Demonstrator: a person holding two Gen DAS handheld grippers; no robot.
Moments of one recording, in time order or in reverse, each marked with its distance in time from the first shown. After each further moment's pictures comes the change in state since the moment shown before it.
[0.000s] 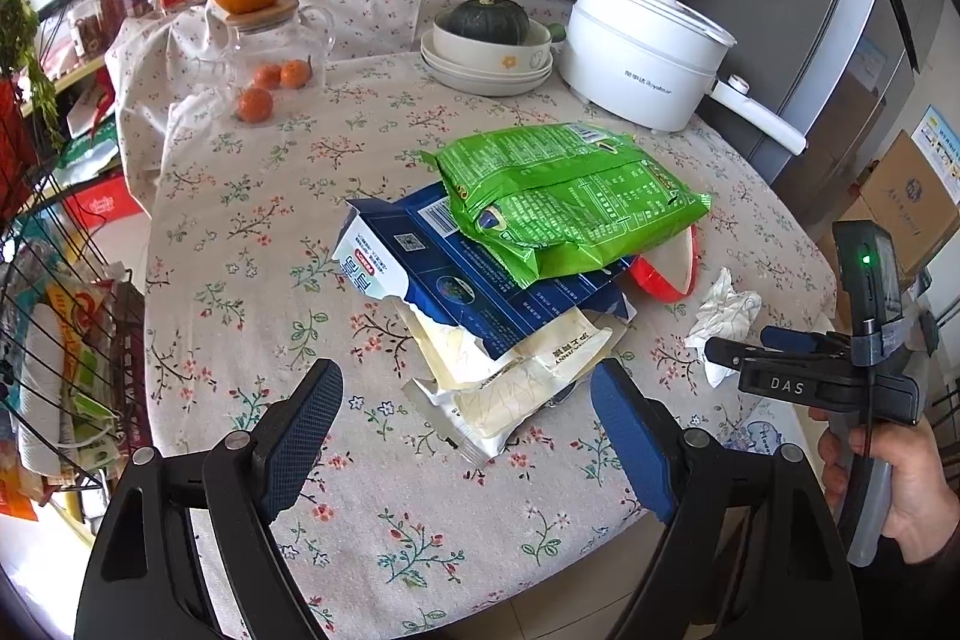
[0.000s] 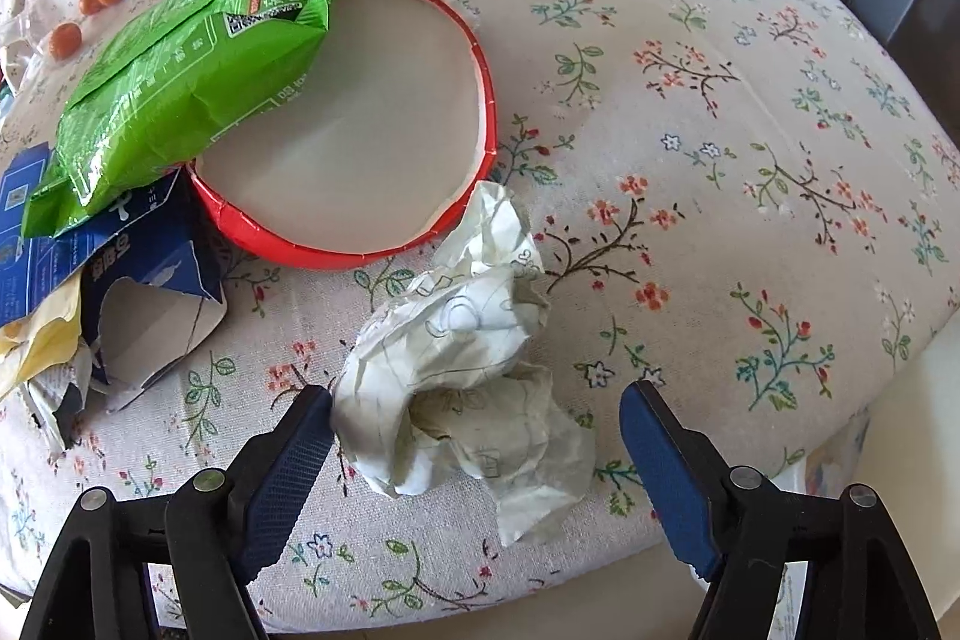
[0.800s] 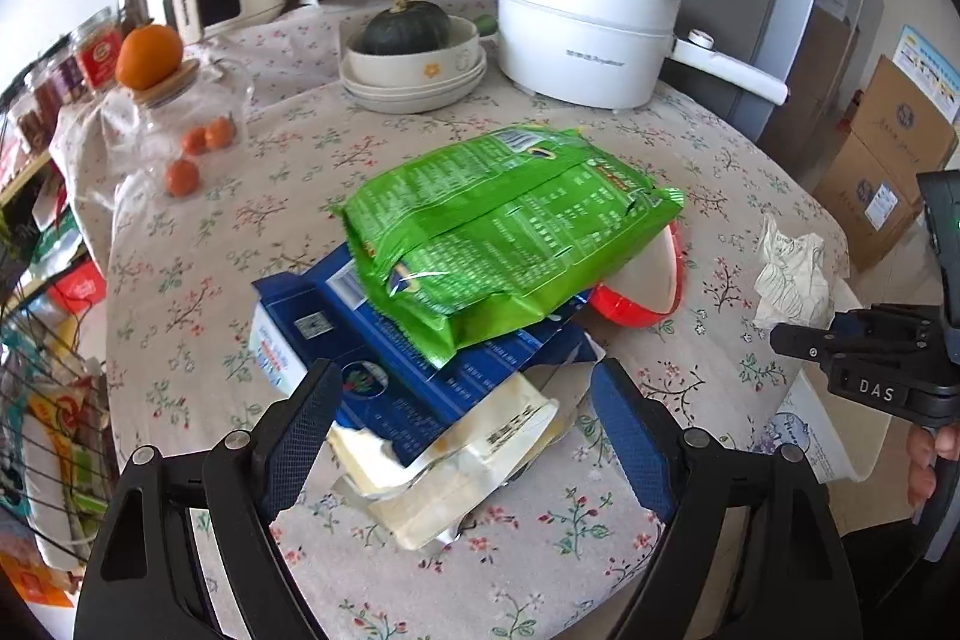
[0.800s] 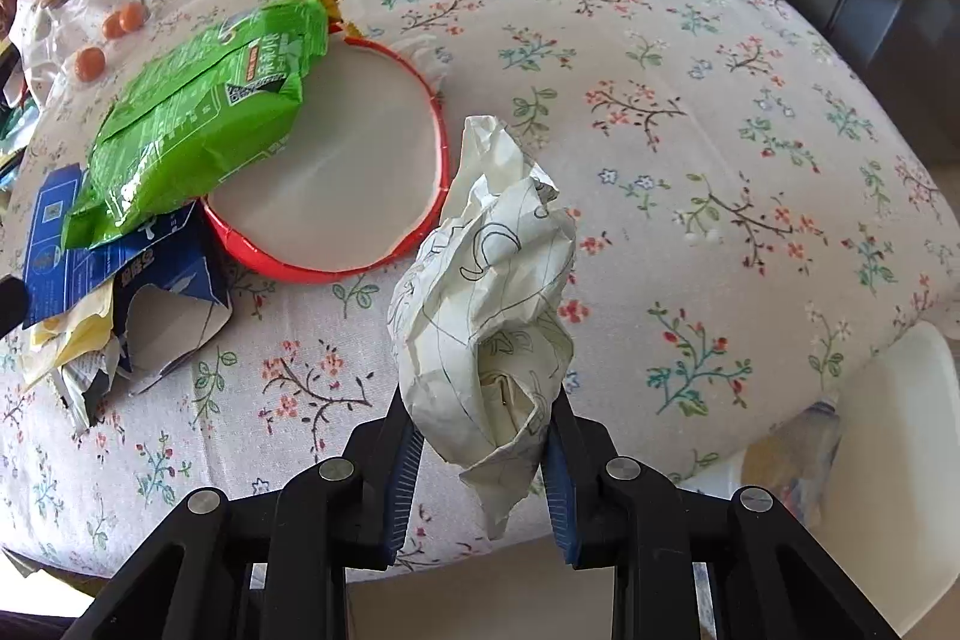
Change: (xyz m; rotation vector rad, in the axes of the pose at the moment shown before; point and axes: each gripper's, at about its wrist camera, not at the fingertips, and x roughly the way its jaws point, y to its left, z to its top) left arm 0.046 -0.063 0.032 0.212 -0.010 0.020; right arm -0.040 -0.032 0.000 -0.011 -0.043 0.035
